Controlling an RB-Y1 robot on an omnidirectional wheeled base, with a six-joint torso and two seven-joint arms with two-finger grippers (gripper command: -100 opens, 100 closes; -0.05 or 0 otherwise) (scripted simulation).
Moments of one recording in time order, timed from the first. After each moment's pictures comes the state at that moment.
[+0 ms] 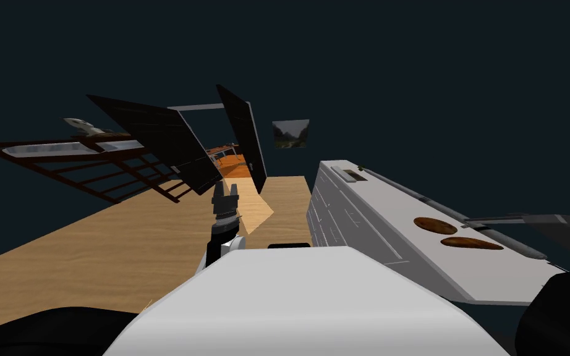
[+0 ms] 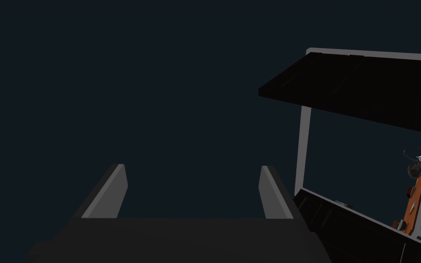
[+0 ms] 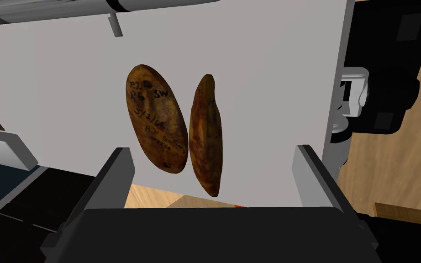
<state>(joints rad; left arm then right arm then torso) 0.53 0.05 -0.04 -2.23 0.07 -0.61 -0.09 2.13 -0.94 -1.74 -2.10 0.68 -1.14 0.49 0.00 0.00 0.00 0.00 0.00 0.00</state>
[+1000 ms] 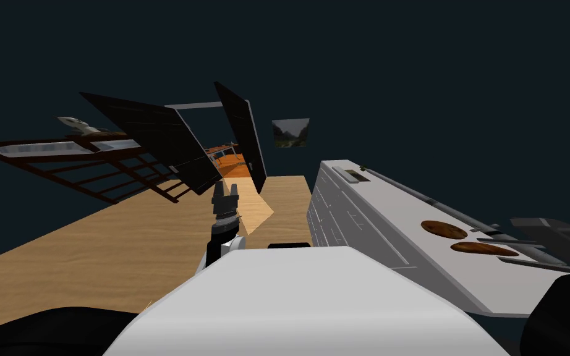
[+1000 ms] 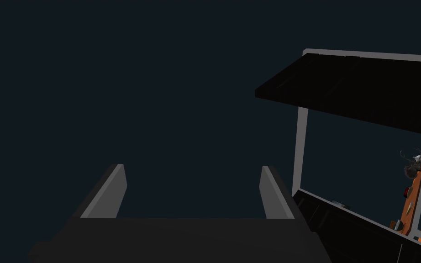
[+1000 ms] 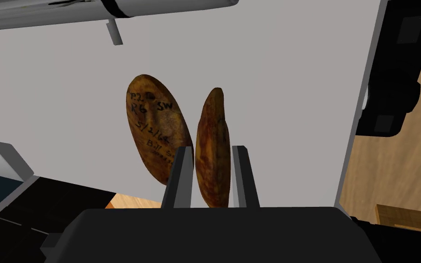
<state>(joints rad) 0.53 0.05 -0.04 -2.23 0.07 -0.61 -0.09 2.12 -0.96 -1.69 -2.11 0.71 -1.09 0.50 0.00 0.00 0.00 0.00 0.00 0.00</state>
